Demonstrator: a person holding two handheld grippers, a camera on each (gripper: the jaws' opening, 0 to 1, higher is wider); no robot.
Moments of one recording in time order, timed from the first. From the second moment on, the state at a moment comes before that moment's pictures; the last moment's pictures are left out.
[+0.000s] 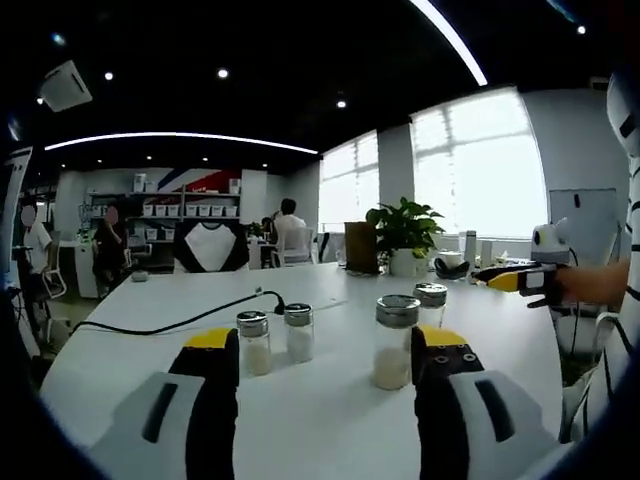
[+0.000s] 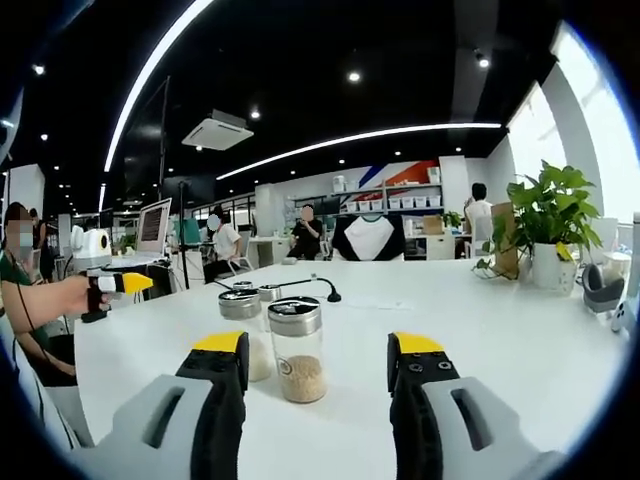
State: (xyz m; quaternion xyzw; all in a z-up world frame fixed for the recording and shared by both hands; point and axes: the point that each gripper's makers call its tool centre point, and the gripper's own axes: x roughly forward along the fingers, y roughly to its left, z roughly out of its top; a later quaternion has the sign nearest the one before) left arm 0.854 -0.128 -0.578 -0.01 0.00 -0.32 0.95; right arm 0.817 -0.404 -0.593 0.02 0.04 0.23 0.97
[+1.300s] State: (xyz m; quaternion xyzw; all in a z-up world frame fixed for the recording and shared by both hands) left arm 0.922 -0.190 -0.603 0.06 0.07 -0.37 0.92; right arm 0.821 -0.424 -0.597 0.02 0.05 0.20 0.98
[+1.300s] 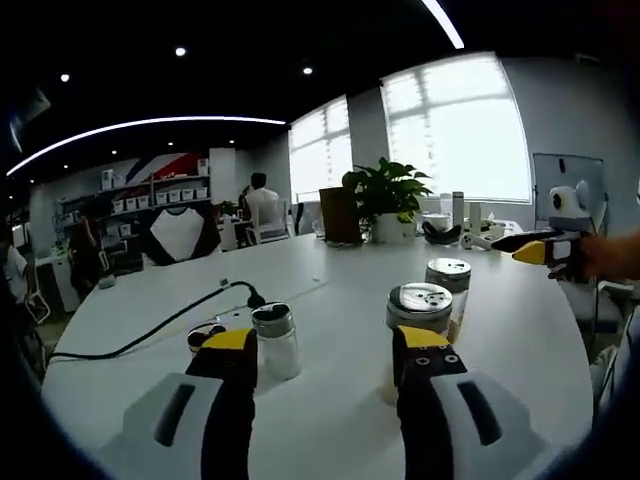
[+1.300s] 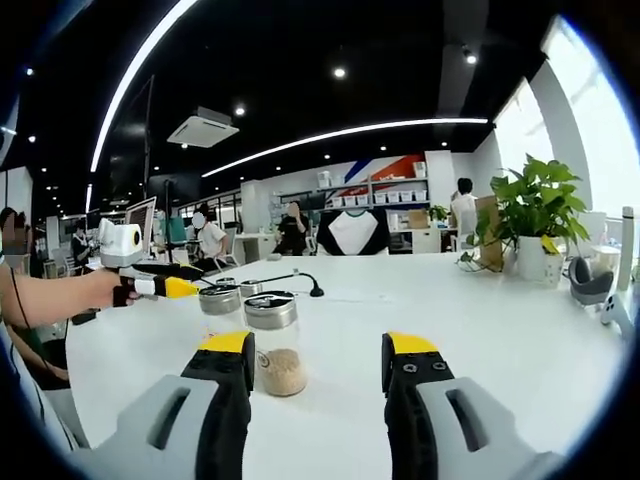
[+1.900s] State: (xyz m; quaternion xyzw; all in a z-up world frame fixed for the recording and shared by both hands) left arm 0.959 -0.197 -0.620 0.05 0.09 -0.33 0.94; right arm 0.822 -0.431 -0.607 0.02 0.07 0.20 0.98
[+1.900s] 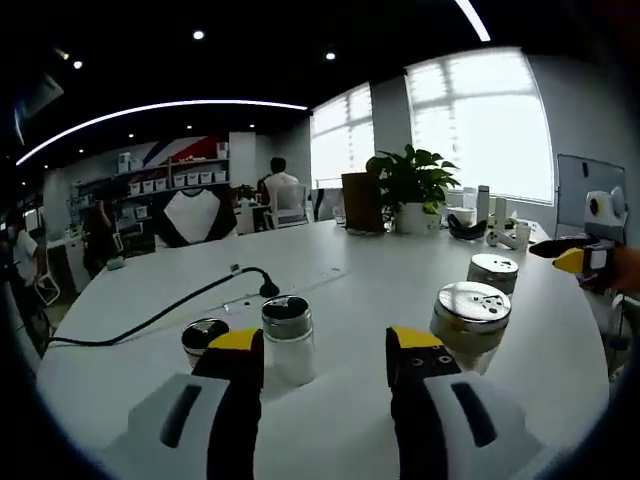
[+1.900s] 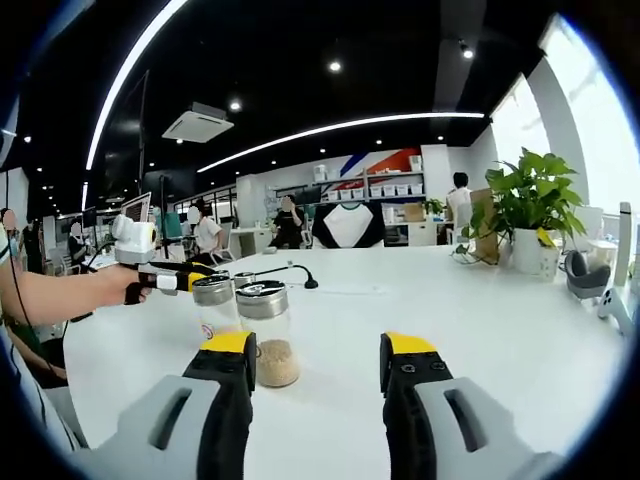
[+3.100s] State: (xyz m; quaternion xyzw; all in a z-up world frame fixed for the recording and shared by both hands) left arm 1.014 -0.208 -0.643 0.09 0.07 -0.25 0.96; right arm 0.821 -0.434 -0.618 0.03 0.09 0.20 0.98
